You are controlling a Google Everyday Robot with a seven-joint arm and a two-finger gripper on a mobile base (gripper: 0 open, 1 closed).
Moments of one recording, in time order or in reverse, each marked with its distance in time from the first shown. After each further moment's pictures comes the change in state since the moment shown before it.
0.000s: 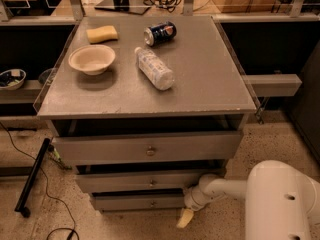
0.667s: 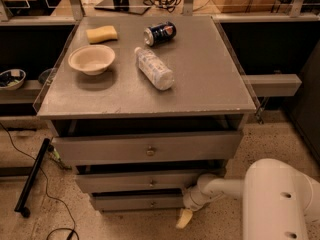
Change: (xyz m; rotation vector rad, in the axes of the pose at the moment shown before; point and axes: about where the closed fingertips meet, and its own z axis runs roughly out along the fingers) arm 0.001 0.004 0.003 -0.019 0.016 -0.009
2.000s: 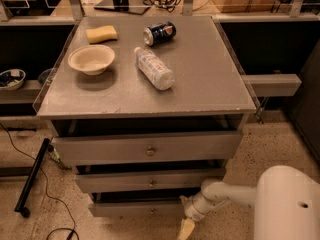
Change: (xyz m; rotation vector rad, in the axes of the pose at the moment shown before) arm -0.001 0.062 -0.005 -0.157 -0.054 0.020
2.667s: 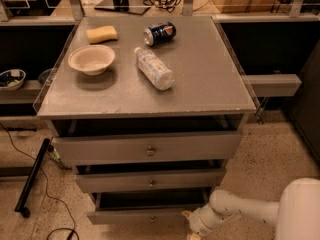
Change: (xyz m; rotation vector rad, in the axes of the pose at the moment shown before) arm 0.013 0.057 -0.014 -0.056 -0.059 0.004
